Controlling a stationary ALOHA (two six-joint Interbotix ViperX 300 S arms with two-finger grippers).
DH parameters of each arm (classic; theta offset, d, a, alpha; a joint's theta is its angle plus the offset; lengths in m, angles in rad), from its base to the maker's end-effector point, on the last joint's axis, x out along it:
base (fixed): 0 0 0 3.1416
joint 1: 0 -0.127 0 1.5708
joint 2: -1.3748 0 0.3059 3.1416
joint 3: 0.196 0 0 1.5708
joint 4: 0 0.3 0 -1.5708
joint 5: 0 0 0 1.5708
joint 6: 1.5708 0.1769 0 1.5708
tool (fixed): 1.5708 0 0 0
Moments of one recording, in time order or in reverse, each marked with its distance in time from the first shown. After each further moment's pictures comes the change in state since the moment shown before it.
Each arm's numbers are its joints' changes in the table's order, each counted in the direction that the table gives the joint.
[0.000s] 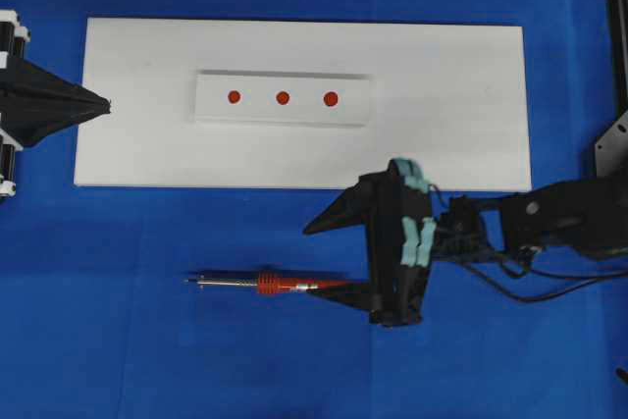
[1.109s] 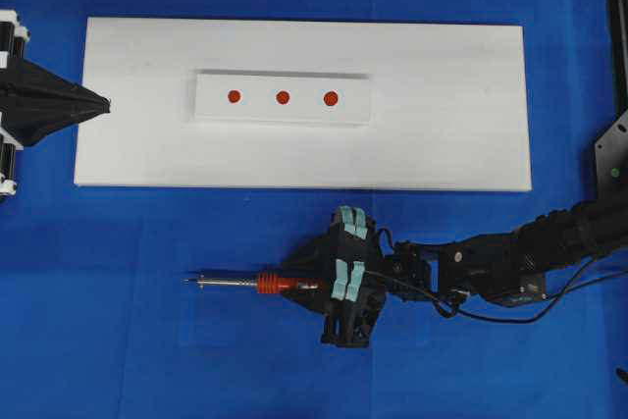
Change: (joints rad) left arm -0.005 -0.003 -0.009 0.002 0.000 0.000; right arm -0.064 0.334 0.147 0.163 0.051 -0.008
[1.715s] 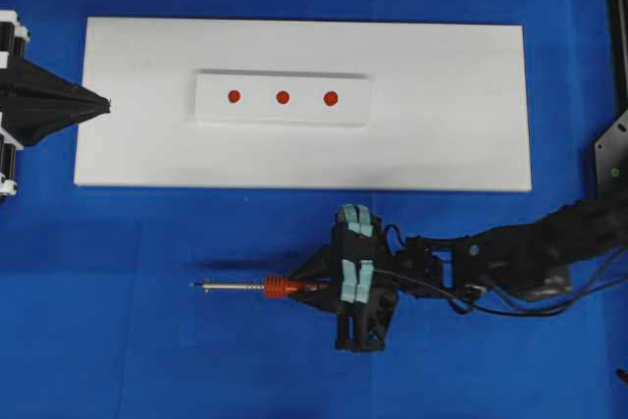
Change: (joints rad) left arm 0.000 0.000 0.000 0.000 0.002 0.000; right arm 0.011 -0.121 -0.031 -0.002 -0.067 -0.064
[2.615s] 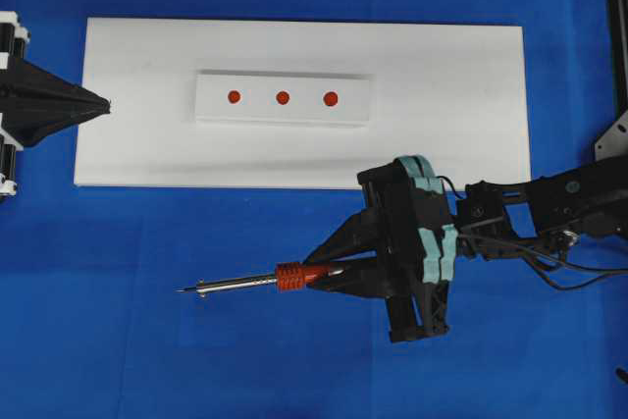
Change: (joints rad) left arm -0.002 0.000 -0.003 -0.002 0.000 -0.002; right arm 0.071 -0.411 -0.005 -0.014 -0.310 -0.218
